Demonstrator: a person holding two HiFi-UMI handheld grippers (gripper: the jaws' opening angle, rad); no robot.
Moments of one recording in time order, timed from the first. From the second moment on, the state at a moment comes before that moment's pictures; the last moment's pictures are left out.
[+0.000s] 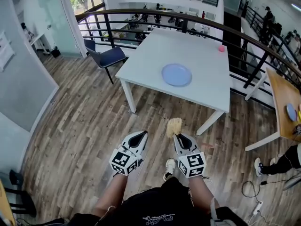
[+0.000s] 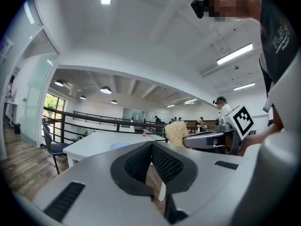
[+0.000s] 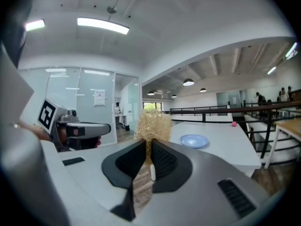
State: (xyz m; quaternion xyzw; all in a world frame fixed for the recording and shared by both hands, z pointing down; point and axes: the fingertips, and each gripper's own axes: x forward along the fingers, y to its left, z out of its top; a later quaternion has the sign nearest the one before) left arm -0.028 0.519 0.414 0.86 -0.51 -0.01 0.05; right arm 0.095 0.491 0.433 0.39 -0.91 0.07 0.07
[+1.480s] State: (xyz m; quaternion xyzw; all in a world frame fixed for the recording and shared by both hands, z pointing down) left arm -0.011 0.239 0.408 0.83 -0.55 -0.03 0.07; right arm 0.112 0.215 0.434 0.35 -0.93 0.07 0.10
